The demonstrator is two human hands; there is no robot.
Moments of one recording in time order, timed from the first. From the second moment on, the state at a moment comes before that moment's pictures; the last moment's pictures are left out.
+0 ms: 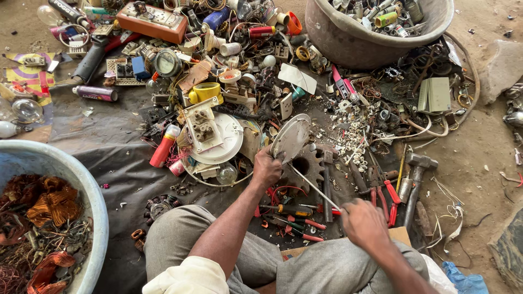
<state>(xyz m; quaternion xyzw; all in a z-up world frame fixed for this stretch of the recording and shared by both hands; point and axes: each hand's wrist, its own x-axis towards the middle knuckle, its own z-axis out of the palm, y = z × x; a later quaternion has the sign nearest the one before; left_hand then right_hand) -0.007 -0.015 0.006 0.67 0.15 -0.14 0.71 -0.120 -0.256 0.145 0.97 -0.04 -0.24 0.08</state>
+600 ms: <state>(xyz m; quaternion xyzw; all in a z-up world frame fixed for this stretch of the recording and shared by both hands) -0.007 -0.010 0.016 0.68 0.12 -0.12 0.72 -0.098 -0.242 0.132 0.98 0.00 -0.18 0.09</state>
